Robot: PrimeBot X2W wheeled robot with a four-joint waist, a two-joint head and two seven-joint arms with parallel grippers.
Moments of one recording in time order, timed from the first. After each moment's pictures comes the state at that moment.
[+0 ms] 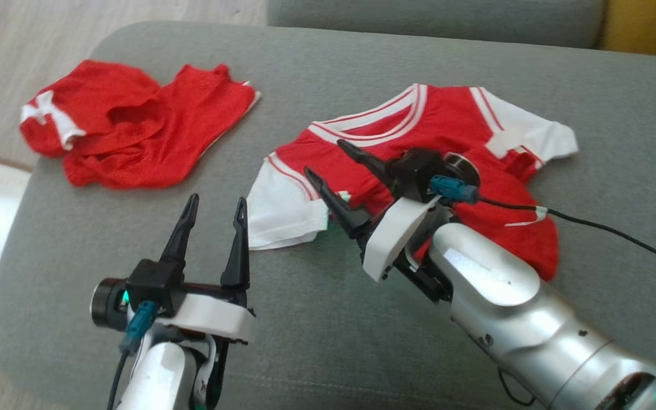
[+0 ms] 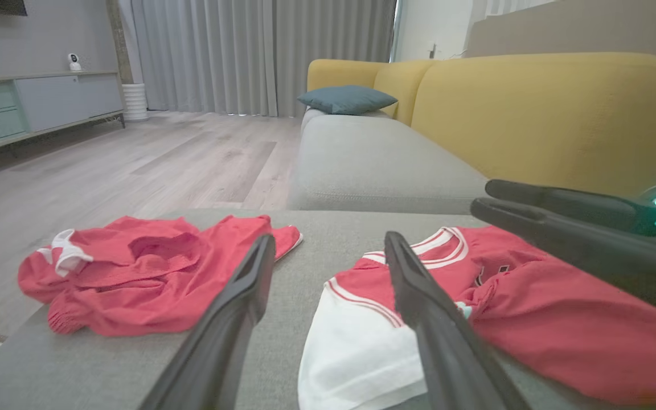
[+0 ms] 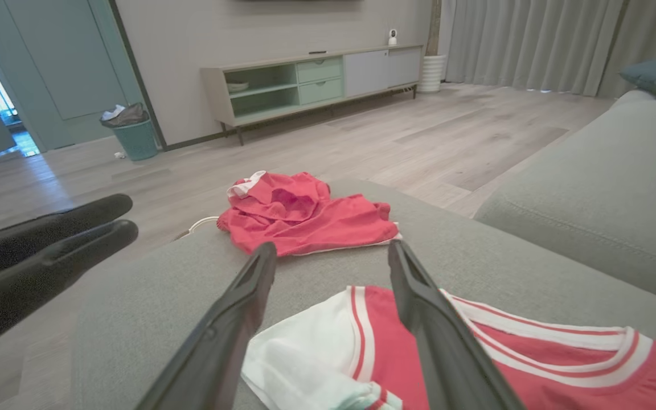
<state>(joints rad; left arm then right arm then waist) -0.11 0.05 -0.30 0.13 -0.14 0.09 -0.26 -0.74 -0.07 0.90 0.70 0.54 0.13 -0.17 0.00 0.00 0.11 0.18</state>
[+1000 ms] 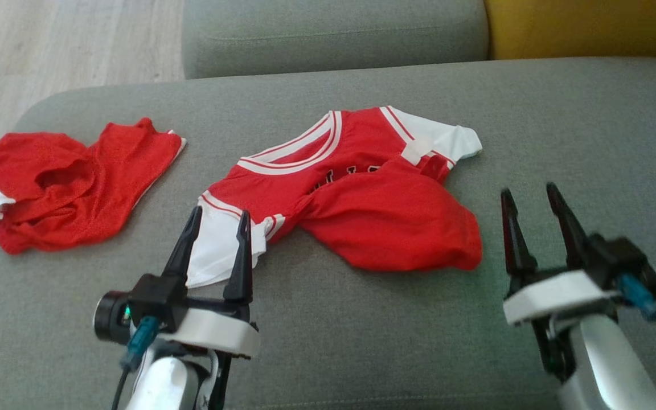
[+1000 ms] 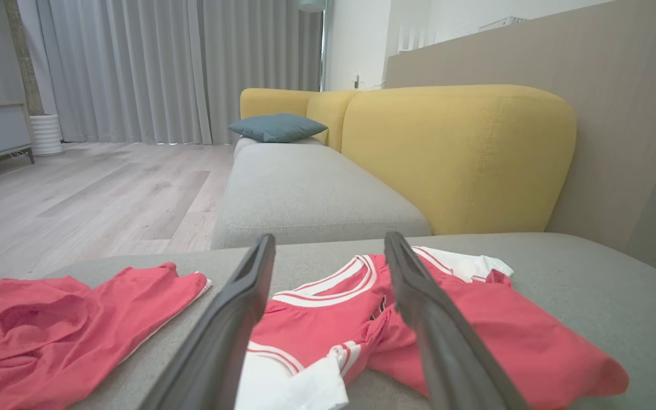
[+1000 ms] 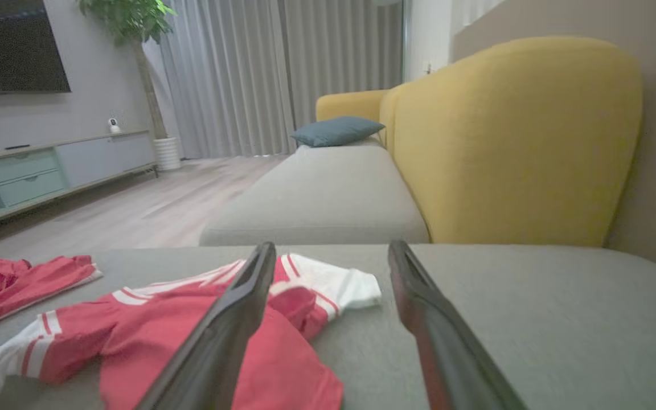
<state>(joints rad) -0.07 0.05 -0.31 0.09 -0.14 0.09 -0.26 -0.23 -0.07 0.08 0.39 0.11 0.13 -0.25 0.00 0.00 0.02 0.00</state>
